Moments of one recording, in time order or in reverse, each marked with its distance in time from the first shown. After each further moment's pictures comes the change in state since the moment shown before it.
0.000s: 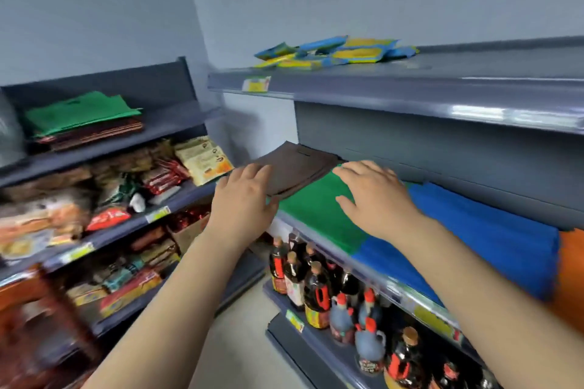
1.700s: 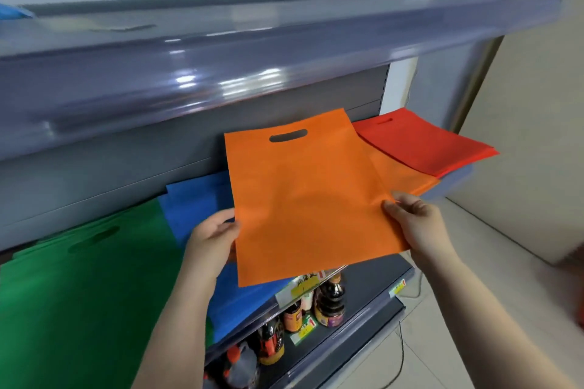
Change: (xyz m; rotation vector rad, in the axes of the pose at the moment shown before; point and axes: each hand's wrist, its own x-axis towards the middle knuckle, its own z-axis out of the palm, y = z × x) left_hand 0.106 0.142 0.164 -1.461 -1.113 0.308; right_hand -0.171 0.021 0.053 0.659 1.212 1.565
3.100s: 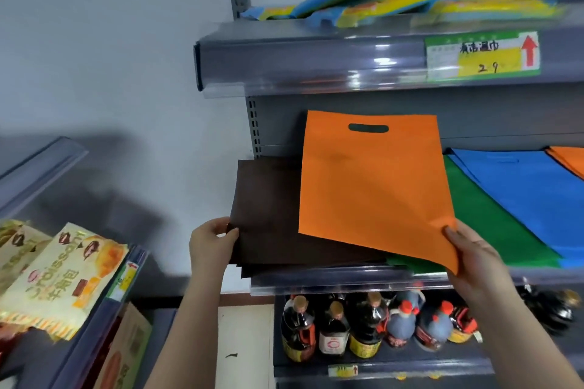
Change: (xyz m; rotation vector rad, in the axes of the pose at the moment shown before) left_hand -0.193 -0.133 -0.474 0.276 0.824 -0.101; right_hand -0.292 0.022 0.321 0.375 -0.426 0.343
